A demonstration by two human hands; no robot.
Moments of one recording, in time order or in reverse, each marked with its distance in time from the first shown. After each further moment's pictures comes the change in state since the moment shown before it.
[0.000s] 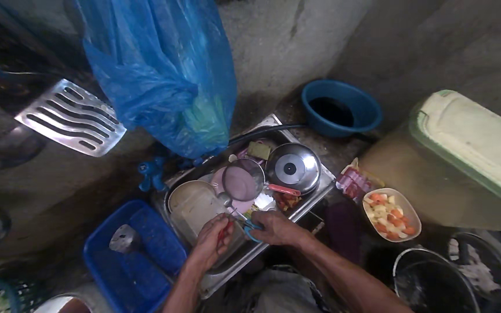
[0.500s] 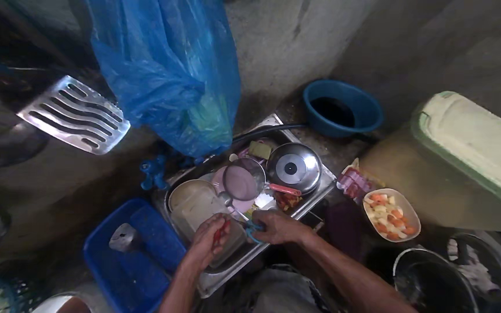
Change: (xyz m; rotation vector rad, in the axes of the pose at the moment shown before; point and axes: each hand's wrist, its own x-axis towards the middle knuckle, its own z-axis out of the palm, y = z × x) left_hand -0.004 0.004 -0.012 0.002 -0.015 0.022; right_hand 0.002 0.000 -0.007 0.023 -0.068 0.025
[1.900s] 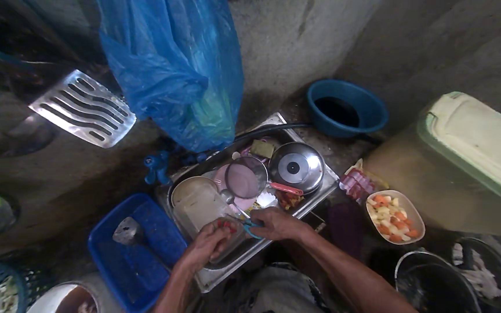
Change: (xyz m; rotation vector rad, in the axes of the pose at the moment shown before) left_hand -0.014 -0.001 -0.012 0.291 -0.132 -0.039; right_hand 0.006 -0.005 -0.002 -0.042 -0.035 -0.080
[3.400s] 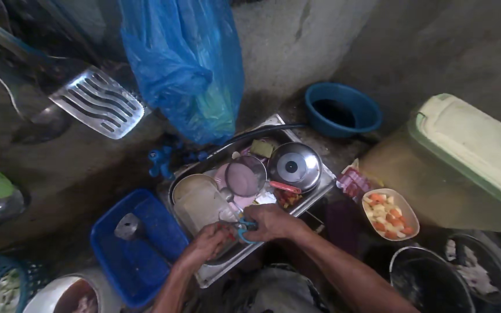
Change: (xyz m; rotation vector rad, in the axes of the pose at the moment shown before) left_hand -0.015 -0.002 0.005 0.210 0.044 -0.058; right_hand 0.001 -0.033 -0.002 -0.233 -0.044 0.033
